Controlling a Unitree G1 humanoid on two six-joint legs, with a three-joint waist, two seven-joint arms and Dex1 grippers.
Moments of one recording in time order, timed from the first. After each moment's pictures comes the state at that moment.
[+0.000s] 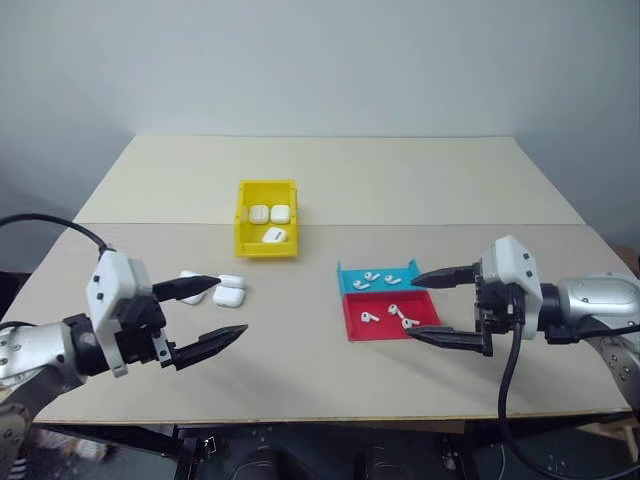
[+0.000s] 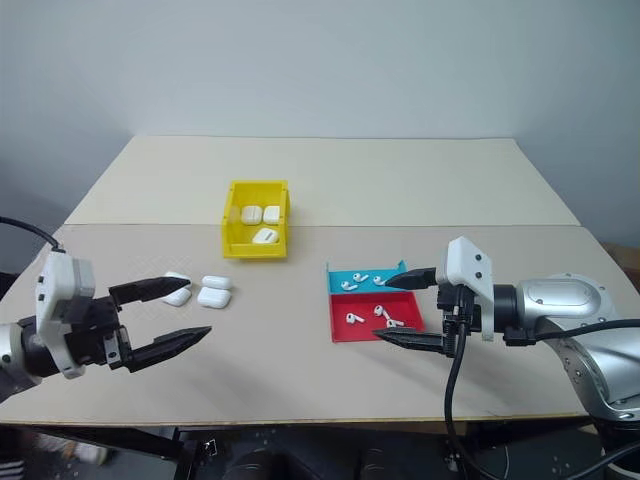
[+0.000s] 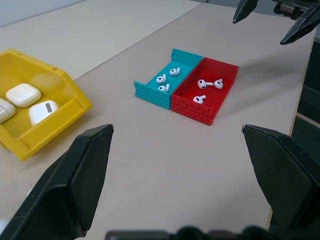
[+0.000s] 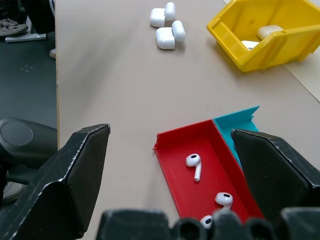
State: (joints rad) left arm 0.12 0.92 0.56 -0.70 -0.90 0.72 -0.84; right arm -0.28 -0.95 -0.15 -0.47 0.65 0.60 1.11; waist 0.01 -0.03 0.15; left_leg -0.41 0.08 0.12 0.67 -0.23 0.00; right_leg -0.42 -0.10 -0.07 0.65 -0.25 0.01
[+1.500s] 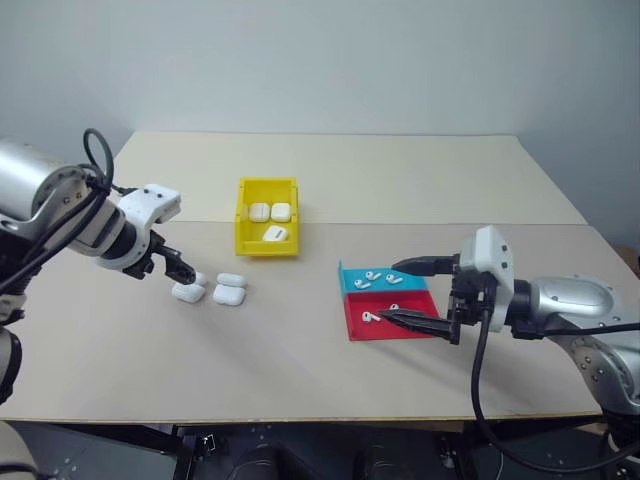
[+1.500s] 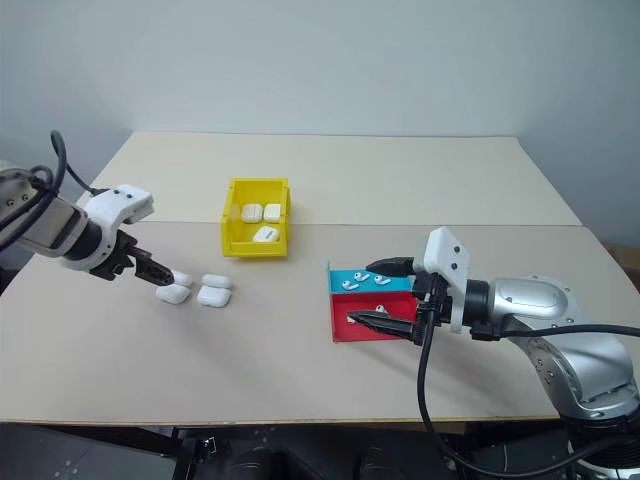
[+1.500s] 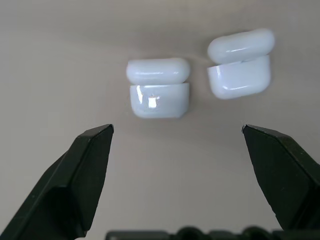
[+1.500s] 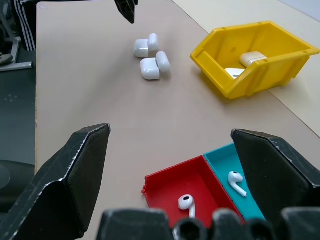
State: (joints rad) left arm -1.22 1.19 -0.61 0.18 -0.90 1.61 -0.40; right arm -0.31 -0.83 -0.09 -0.52 0.67 0.64 0.91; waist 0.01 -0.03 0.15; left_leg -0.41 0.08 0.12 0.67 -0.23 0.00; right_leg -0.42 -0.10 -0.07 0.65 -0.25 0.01
